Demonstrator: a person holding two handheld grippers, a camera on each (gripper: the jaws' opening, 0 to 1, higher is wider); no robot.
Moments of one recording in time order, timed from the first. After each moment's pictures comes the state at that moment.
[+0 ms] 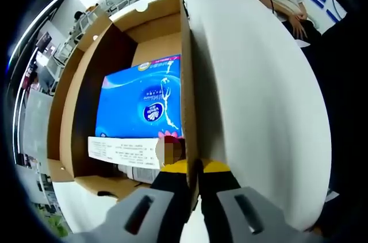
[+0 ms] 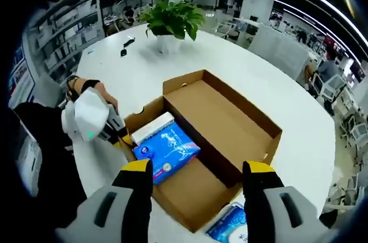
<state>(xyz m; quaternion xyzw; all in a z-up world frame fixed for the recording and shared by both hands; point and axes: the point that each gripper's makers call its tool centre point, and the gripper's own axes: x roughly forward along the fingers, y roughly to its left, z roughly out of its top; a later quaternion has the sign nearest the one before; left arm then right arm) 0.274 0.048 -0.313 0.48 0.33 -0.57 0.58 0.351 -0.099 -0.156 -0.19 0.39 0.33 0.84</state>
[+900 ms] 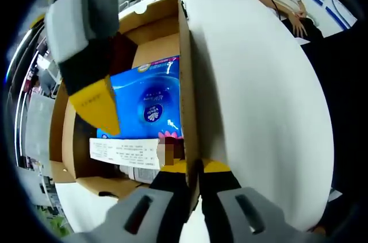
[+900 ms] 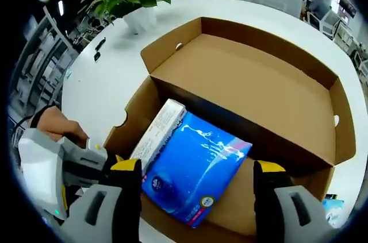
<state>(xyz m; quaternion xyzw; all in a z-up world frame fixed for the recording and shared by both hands) 0.274 0.047 -0.313 0.48 0.32 -0.57 0.58 0.348 -0.017 -0.281 -0.07 0.53 0.27 0.80</state>
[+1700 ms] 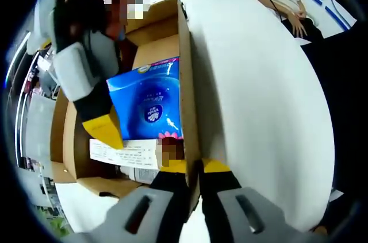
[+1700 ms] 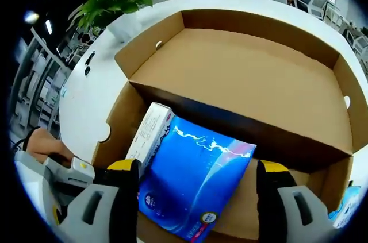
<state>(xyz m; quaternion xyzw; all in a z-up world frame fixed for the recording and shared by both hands) 0.274 0.046 -0.314 0.48 0.32 -0.57 0.58 0.369 -0.021 -0.302 -0.01 0.54 0.24 0.81</state>
